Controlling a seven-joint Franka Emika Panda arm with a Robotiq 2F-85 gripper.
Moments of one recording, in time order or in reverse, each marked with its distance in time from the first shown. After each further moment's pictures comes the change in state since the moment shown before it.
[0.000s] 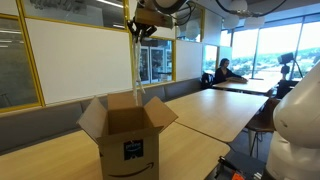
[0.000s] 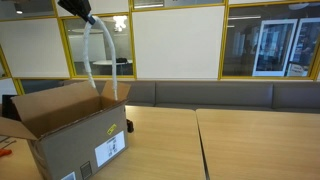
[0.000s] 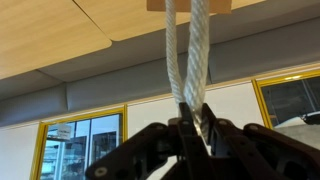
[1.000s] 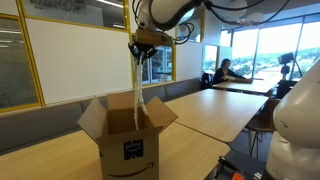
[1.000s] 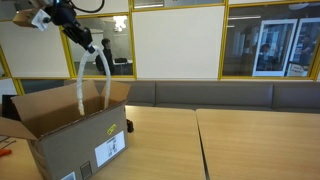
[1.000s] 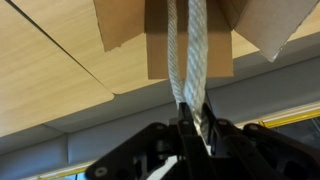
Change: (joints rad) arm 0.004 0.032 0.003 -0.125 0.165 -0.006 -0.028
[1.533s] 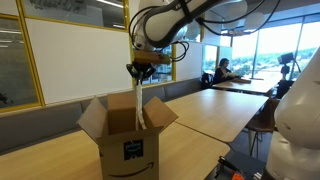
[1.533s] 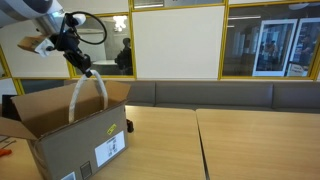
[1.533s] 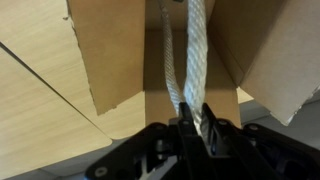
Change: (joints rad) arm 0.036 0.097 0.000 -0.060 0.079 0.000 -0.013
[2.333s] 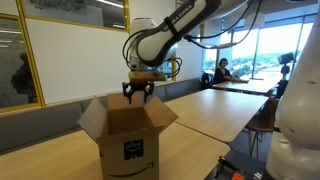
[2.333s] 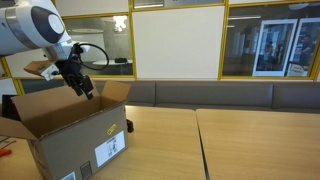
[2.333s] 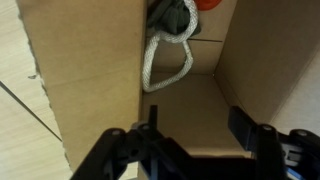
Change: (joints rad) arm 0.040 0.157 -0.003 -0.004 0.008 -0.005 0.000
